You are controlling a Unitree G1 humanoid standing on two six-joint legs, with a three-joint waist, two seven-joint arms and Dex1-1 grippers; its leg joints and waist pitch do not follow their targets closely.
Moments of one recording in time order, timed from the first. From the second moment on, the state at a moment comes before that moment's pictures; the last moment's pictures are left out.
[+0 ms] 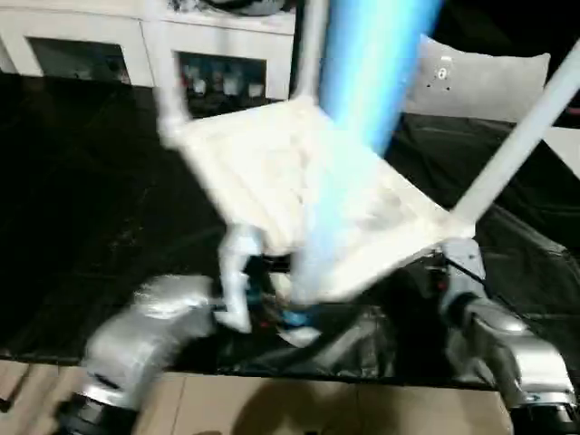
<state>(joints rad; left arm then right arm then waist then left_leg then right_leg) -0.20 0.33 -0.25 -0.25 -0.57 0.51 -0.93 -0.14 -0.32 -0.06 0.14 0.20 0.55 0.25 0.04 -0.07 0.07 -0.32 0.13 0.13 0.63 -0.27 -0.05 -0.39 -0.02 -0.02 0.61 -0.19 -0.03</state>
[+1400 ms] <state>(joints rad) -0.35 0.21 -0.31 0.09 -0.28 0.28 -0.76 -0.21 -0.32 -0.03 0.31 0.17 0.25 0.51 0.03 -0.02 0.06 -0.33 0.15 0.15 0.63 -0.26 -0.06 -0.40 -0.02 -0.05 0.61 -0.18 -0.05</state>
